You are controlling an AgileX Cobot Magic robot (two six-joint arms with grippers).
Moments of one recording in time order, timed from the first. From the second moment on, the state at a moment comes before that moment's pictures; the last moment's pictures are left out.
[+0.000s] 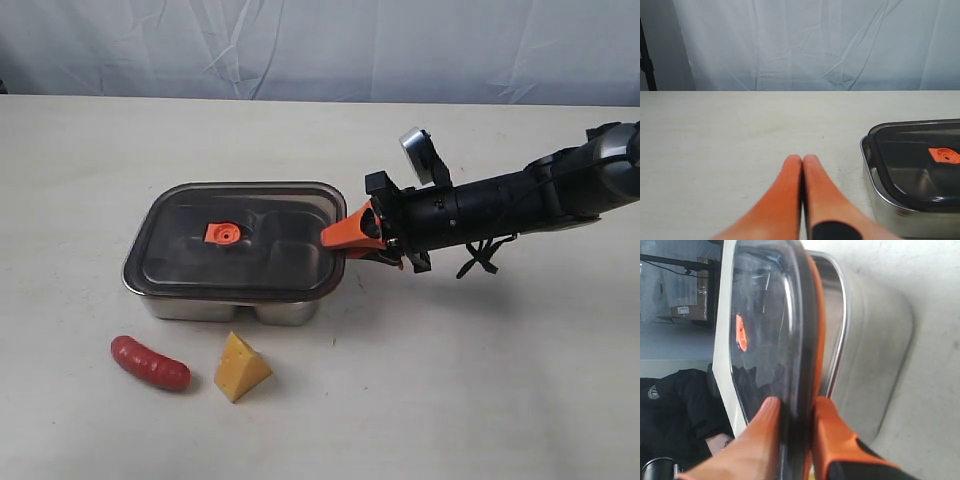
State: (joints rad) left arm -0.07 0.00 0.00 0.00 0.21 -0.04; right arm 0.34 2.12 -1.02 1.60 1.09 -1.16
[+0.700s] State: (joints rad) left arm -0.07 0.00 0.00 0.00 0.21 -0.04; right arm 0.34 2.06 -1.02 1.67 1.18 -1.18
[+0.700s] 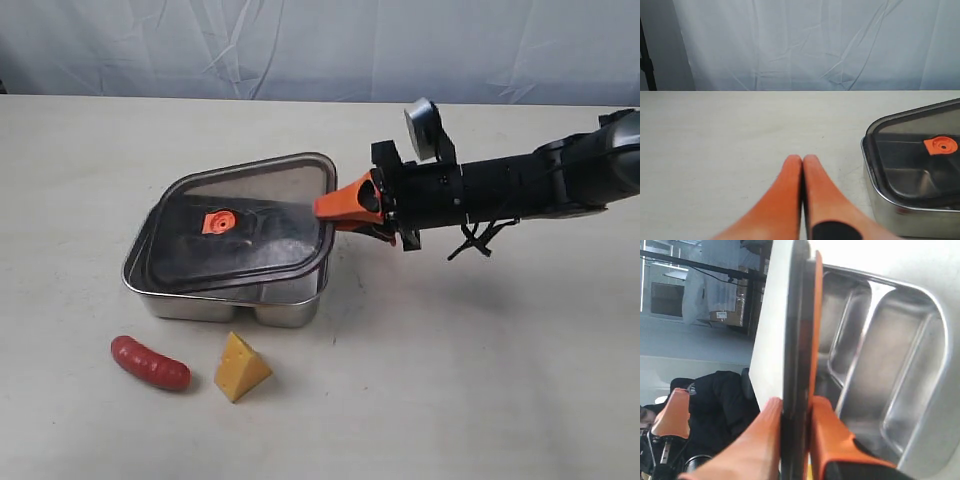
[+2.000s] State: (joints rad) left arm -0.07 0.00 0.00 0.00 0.21 -0.04; right arm 0.35 1.35 -0.98 0.27 0.68 -1.14
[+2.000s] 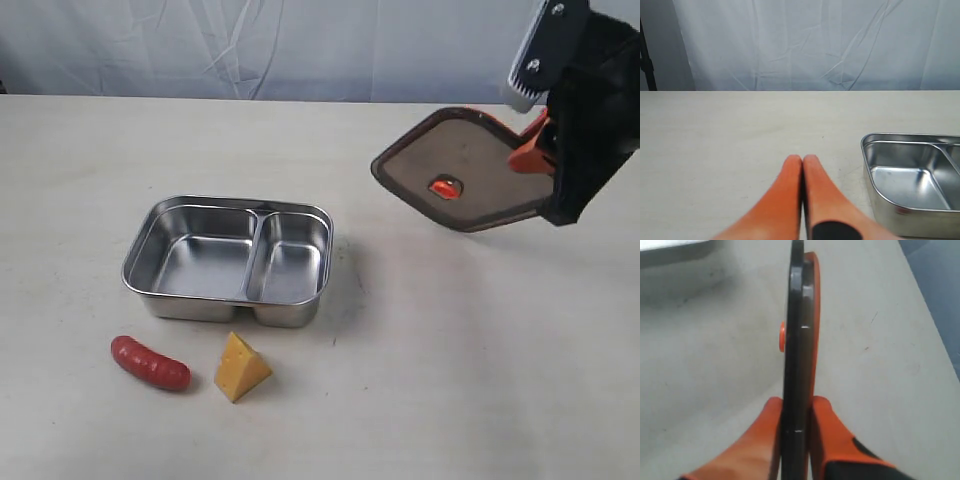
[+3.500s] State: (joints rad) left arm -0.07 0.00 0.00 0.00 0.21 -0.04; right arm 0.71 1.54 -0.83 0.40 0.63 -0.84
